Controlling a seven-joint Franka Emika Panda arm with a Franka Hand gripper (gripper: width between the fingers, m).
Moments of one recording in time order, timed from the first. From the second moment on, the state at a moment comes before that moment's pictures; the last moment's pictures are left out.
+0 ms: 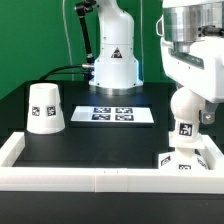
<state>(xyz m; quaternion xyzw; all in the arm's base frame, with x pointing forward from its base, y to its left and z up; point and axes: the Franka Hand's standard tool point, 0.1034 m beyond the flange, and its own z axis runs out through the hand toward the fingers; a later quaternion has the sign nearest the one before) 0.609 0.106 0.107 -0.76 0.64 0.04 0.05</state>
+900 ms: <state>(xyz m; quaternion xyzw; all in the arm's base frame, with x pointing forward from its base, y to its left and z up) 0.568 0.113 0.171 -0.84 0.54 0.04 0.04</state>
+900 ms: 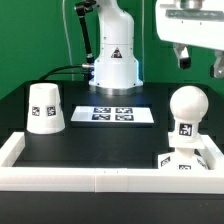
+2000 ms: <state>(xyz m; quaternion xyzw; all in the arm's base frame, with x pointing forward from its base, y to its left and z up) 0.562 0.069 0.136 -0.87 0.48 0.04 0.05</state>
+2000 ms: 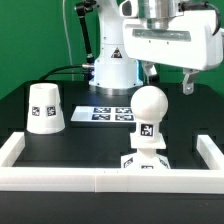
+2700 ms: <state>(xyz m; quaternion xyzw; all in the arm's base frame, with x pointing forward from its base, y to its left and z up) 0.514 0.029 0.122 -0.96 0.27 0.04 0.01</state>
